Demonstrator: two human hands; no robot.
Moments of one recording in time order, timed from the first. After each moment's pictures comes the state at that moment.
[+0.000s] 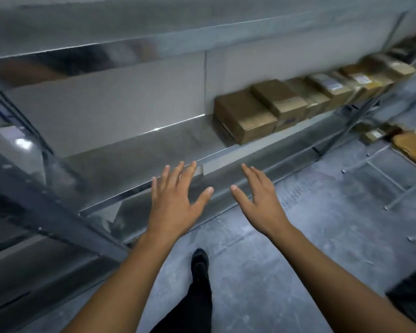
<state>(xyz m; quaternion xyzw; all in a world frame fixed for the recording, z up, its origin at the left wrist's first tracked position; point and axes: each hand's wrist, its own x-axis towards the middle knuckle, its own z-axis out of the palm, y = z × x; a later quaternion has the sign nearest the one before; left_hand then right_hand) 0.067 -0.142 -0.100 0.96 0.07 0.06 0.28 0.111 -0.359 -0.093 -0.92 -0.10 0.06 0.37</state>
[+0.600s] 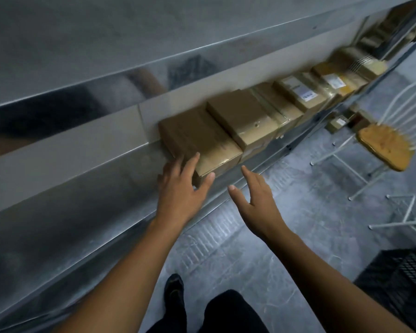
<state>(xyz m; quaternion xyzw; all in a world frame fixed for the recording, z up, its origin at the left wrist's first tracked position) 0.347 -0.237 -0.132 0.93 0.05 0.00 0.37 0.325 -0.434 -0.113 -0.93 0.00 0.07 0.37</state>
